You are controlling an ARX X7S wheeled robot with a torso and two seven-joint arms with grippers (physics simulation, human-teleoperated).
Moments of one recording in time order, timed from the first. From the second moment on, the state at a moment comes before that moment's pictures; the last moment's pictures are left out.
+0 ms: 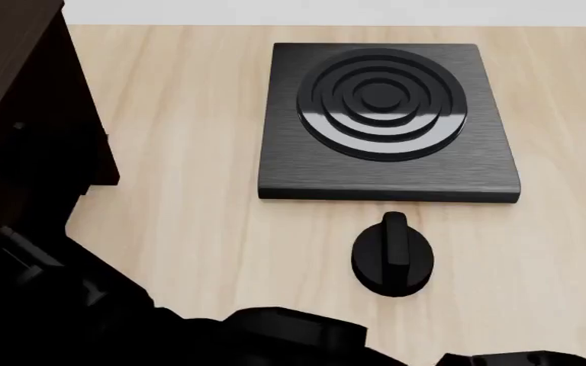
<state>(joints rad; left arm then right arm) 0.42 -0.45 -0.01 0.69 0.08 0.59 -0.34 1.34 0.25 -1.18 -0.48 0.72 0.74 0.31</state>
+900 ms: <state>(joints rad) 0.43 -0.46 0.00 0.74 0.10 0.57 -0.34 1.80 0.82 -0.54 -0.81 1.86 0.98 0.89</state>
